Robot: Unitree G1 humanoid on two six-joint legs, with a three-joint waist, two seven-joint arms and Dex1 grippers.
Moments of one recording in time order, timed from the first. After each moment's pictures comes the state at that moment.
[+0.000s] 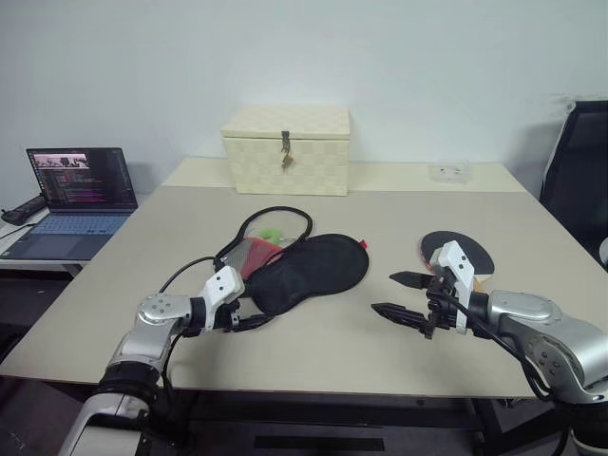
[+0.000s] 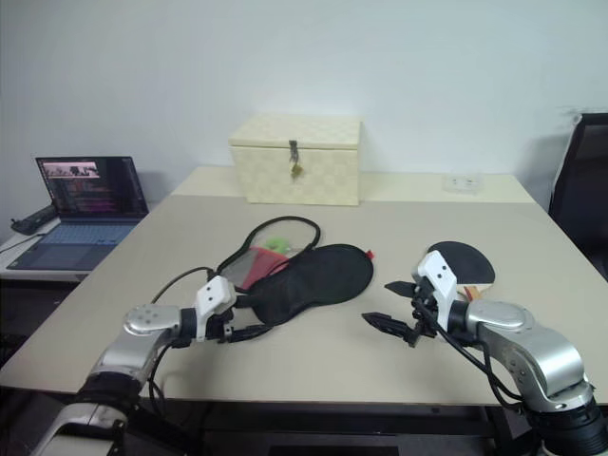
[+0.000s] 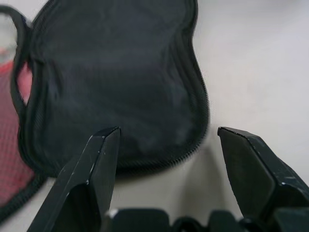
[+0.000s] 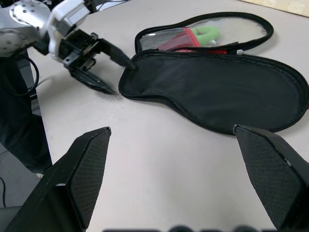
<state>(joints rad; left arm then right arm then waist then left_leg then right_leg) -0.60 0.61 -0.06 0.66 -0.10 -0.17 -1.17 -0.39 -0.66 -0.01 -0.41 0.60 0.83 0.73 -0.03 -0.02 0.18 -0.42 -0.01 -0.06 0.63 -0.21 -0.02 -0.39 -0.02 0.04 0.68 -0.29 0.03</state>
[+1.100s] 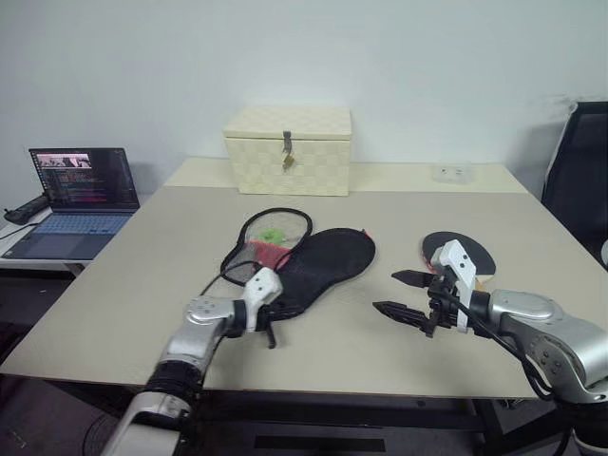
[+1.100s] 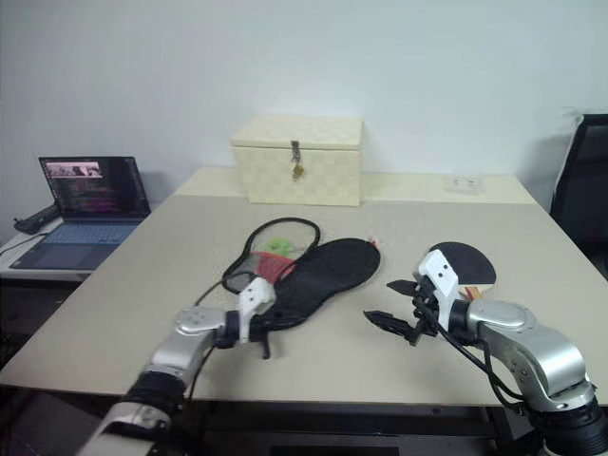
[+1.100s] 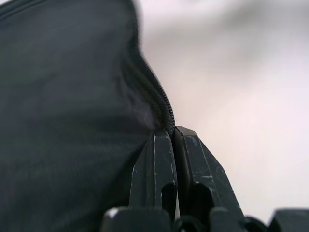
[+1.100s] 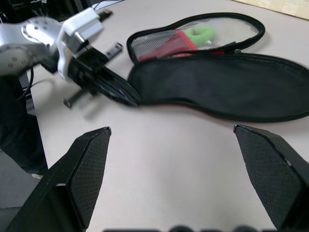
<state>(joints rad) -0.60 0.37 -0.12 0.53 -0.11 0.02 -1.10 -0.40 -0.67 -0.02 -0.41 0.60 0.83 0.72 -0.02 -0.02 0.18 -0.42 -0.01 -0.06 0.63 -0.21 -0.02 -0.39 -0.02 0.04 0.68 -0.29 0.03</state>
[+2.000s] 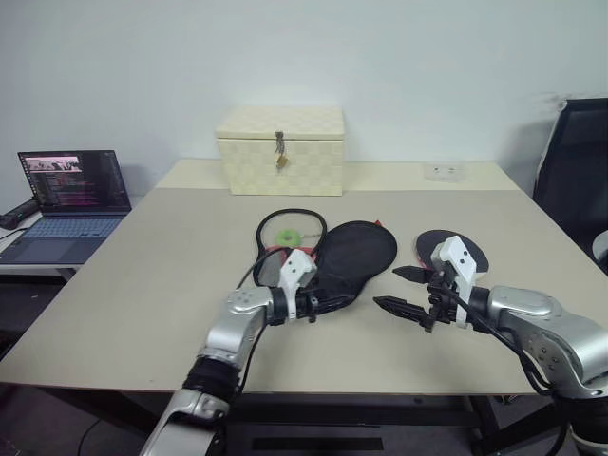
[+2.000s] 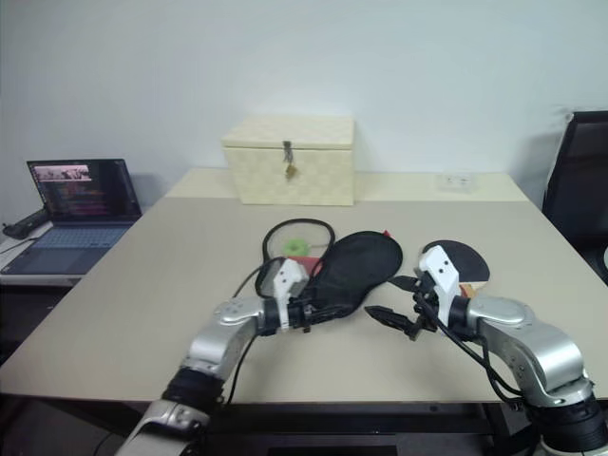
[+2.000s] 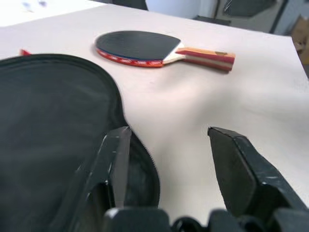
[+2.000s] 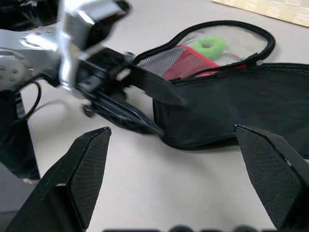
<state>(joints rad) -0.58 0.34 -0.08 0.27 -0.24 0.24 -1.01 -0.45 -0.60 -0.01 -0.35 0.57 0.83 0.66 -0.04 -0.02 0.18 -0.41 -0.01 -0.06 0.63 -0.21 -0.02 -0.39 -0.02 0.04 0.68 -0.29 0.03</state>
